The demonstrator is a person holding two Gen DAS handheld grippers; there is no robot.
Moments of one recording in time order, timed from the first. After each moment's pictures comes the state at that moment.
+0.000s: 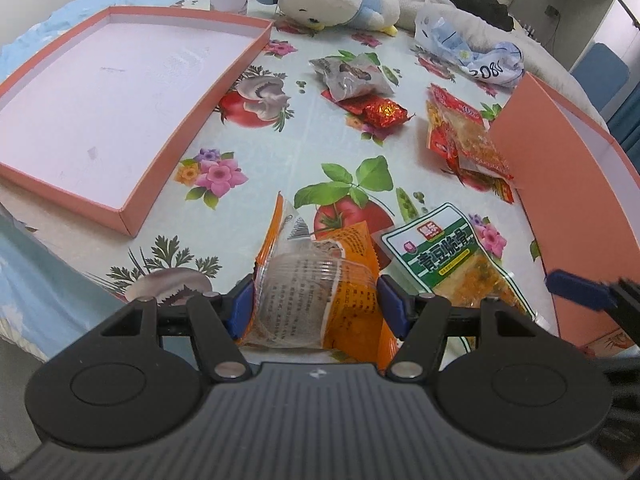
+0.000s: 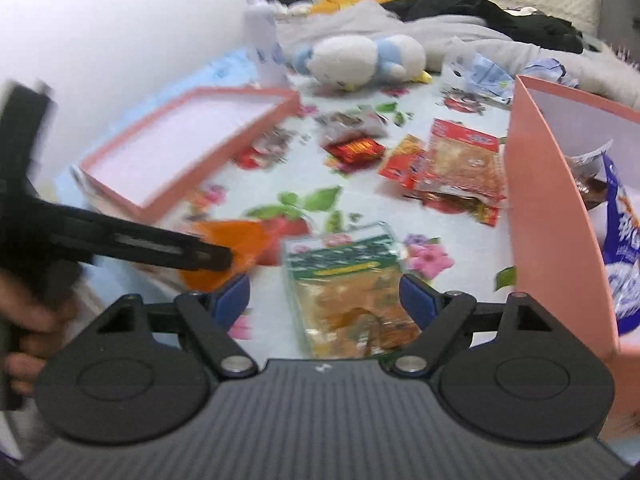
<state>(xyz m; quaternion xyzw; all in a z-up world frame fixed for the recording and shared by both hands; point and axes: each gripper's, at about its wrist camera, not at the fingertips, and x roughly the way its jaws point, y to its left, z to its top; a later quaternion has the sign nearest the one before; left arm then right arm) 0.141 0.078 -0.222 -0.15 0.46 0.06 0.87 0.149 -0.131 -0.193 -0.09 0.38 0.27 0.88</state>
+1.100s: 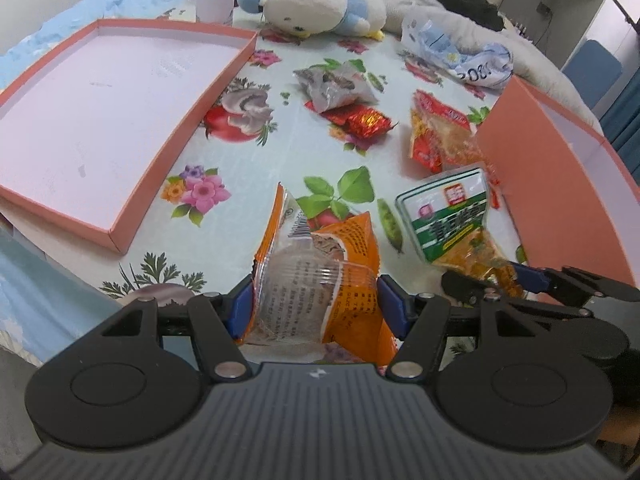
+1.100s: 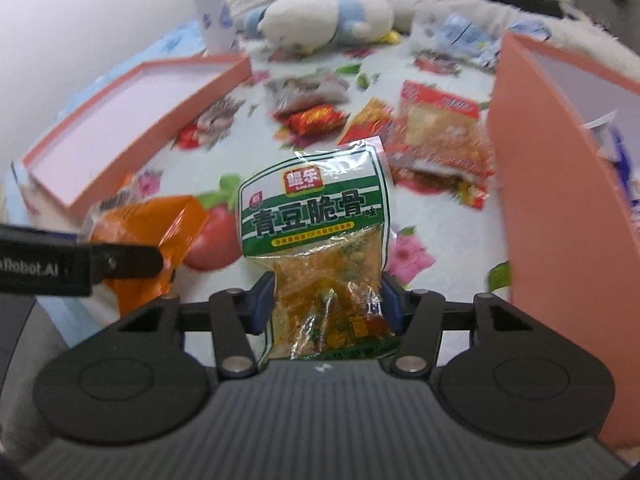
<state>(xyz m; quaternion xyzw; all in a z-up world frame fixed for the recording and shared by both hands) 0.146 0.069 -0.206 -0.15 0.46 0.05 0.88 0.184 -0.129 -0.205 -0.06 0.41 0.22 0.88</state>
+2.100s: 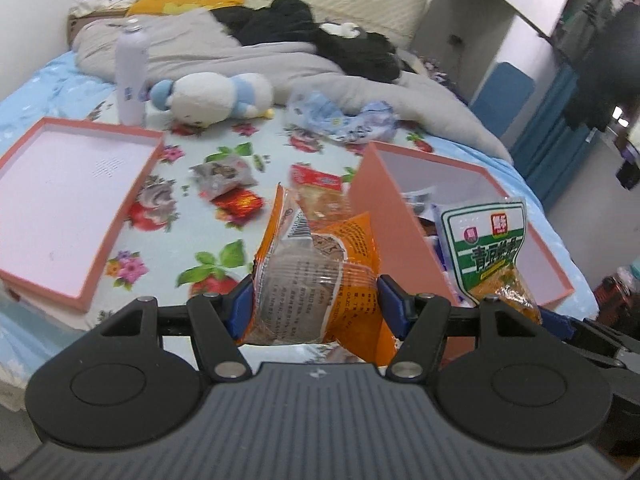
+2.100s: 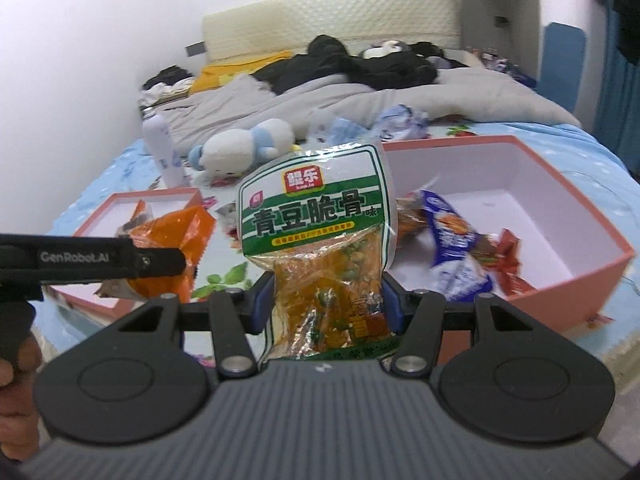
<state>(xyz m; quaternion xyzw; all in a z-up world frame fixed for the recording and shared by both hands) 0.094 -0.005 -0.079 -0.13 0.37 -0.05 0.92 0.071 -0.218 -0.081 0.03 0.31 0.10 0.94</state>
